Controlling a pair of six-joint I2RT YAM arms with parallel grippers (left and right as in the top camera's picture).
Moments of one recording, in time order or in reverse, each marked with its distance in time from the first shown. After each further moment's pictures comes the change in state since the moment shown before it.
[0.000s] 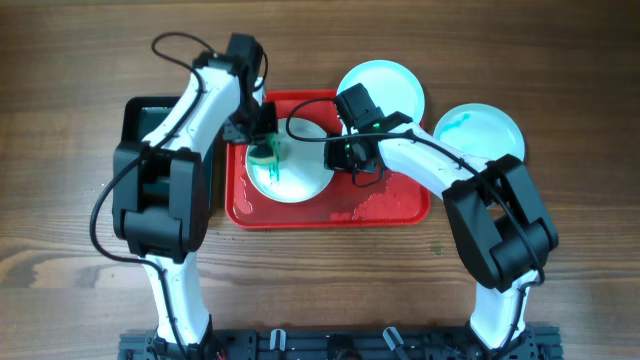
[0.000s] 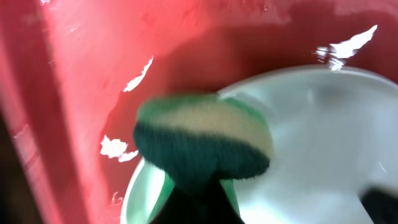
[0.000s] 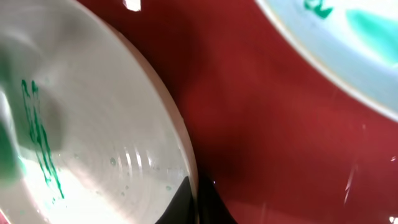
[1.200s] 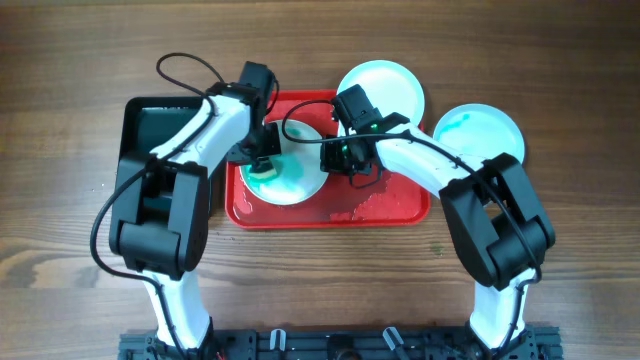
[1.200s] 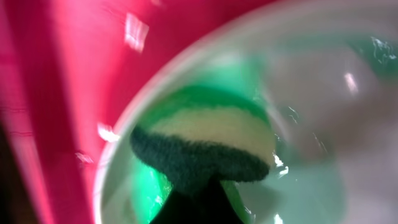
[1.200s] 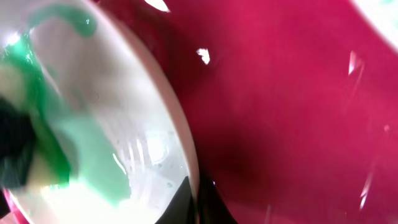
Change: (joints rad) left arm -0.050 -0.087 -0.203 0.103 -0.092 -0.060; right arm 0.004 0.013 0.004 0.013 -0.060 -0.016
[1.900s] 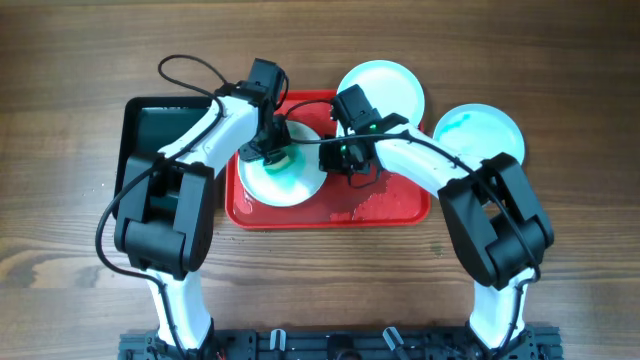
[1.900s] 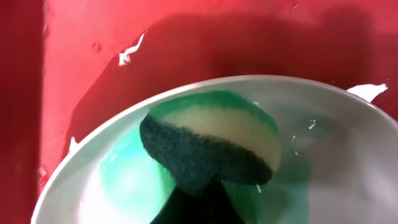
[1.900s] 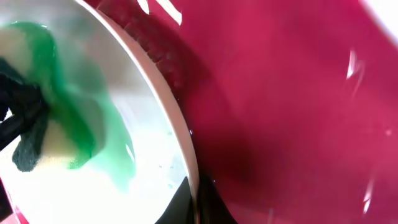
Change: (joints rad) left arm -0.035 0.011 0.006 0.091 -0.047 -0.229; right arm 0.003 0.003 0.000 0.014 -0.002 -0.001
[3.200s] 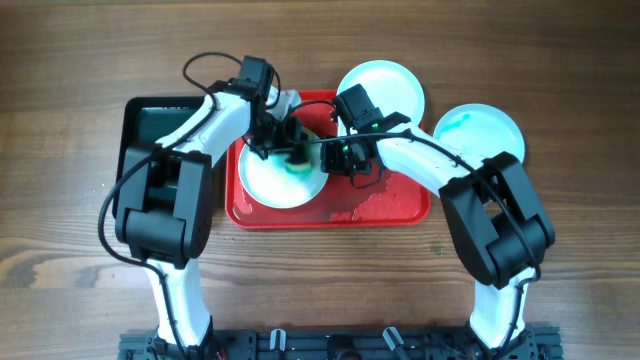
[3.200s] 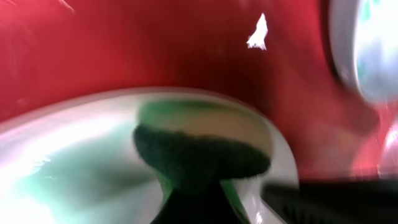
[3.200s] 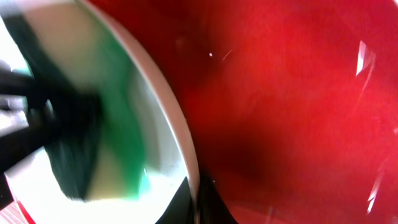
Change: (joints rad) left arm 0.051 0.051 0.026 0.095 0.447 0.396; right arm -0.008 0.002 0.000 -0.016 -0.034 -0.029
